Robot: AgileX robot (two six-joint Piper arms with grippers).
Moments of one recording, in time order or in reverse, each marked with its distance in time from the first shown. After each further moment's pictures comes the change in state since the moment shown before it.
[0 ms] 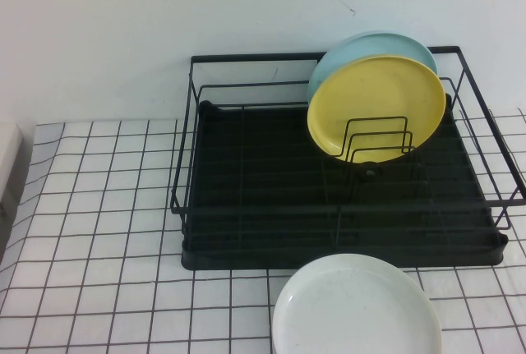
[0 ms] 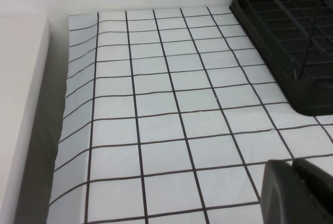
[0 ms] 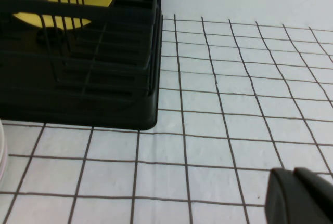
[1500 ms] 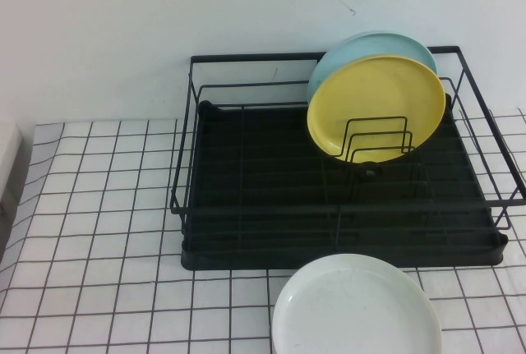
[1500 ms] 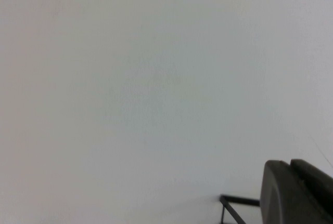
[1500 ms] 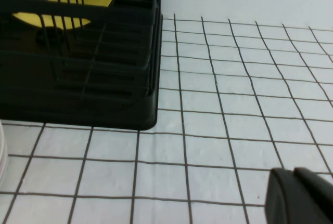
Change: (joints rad) right arm 0.000 0.000 0.000 0.000 0.000 0.000; left arm 0.000 0.000 0.011 0.001 -0.699 -0.130
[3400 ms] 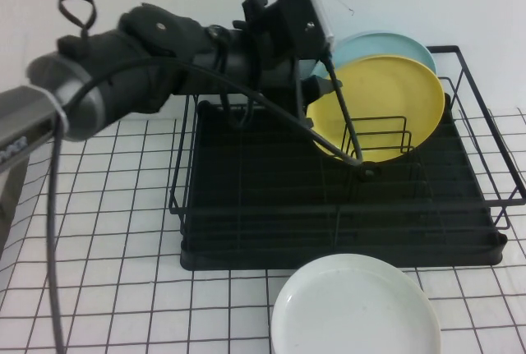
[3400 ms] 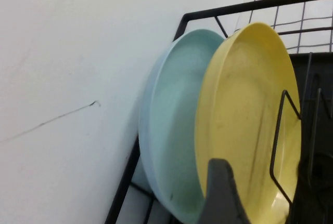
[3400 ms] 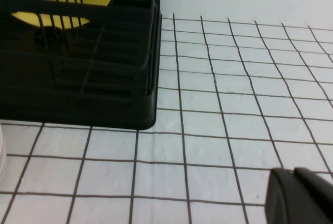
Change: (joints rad) right arm 0.000 0.000 0.000 0.000 0.000 0.000; left arm -0.362 1.841 -1.559 -1.018 0.767 1.920
